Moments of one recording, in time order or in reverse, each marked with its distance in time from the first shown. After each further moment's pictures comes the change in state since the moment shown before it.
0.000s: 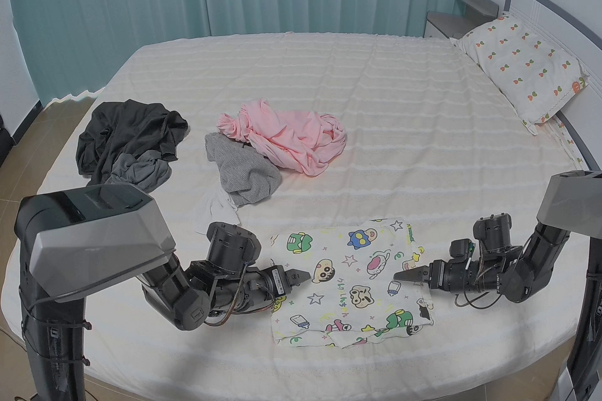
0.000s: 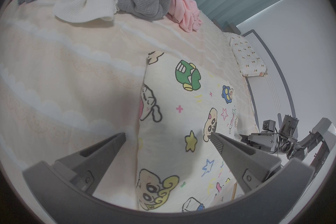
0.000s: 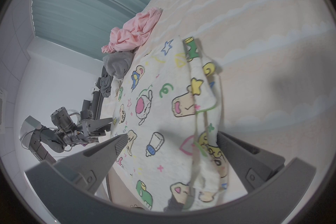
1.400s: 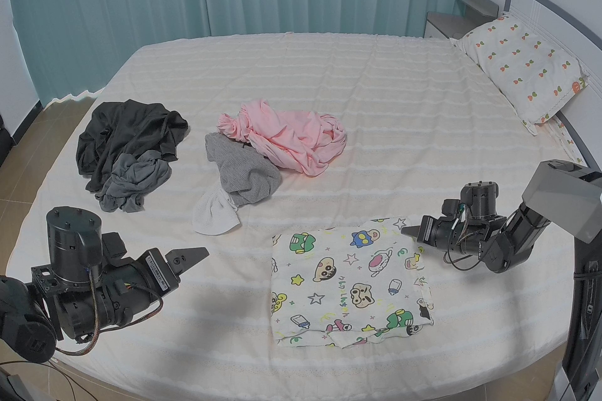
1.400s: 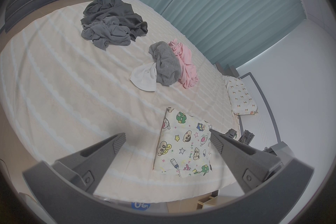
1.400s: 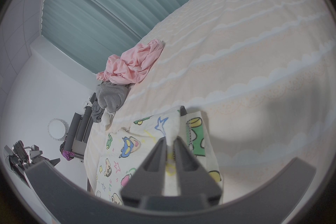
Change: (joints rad) left arm 0.081 -0.826 0.489 0.153 0.185 -0.123; right arm -0.024 0.094 -0.323 0.010 -0.154 0.010
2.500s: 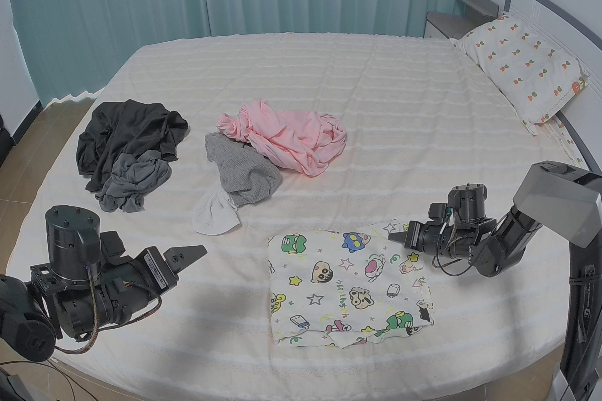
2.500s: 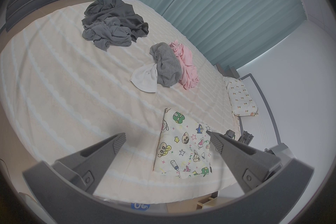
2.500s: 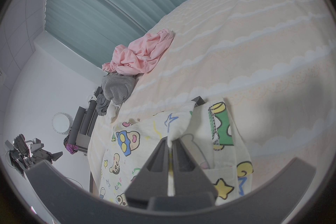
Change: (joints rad) left arm 0.011 -0.001 -0.002 0.000 -0.001 -0.002; right arm 0.054 0.009 -0.015 0.022 0.007 0.003
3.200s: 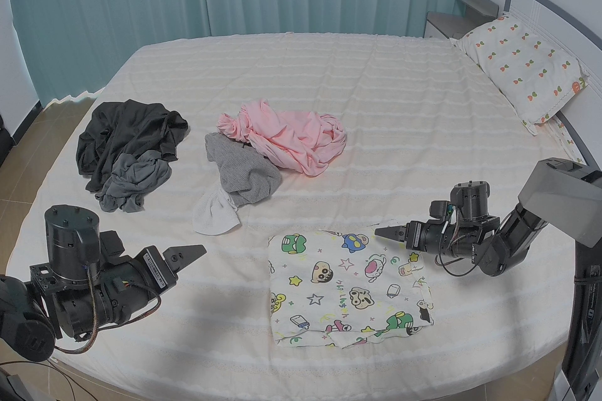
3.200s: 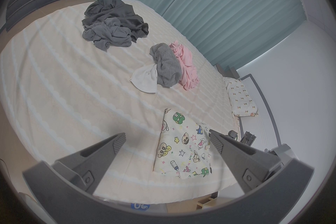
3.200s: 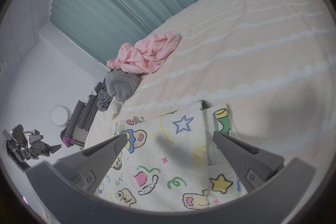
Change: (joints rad) left arm 0.001 -0.001 0.001 0.000 0.000 0.000; right arm 0.019 -0.031 0.020 0.013 -0.007 -0.070
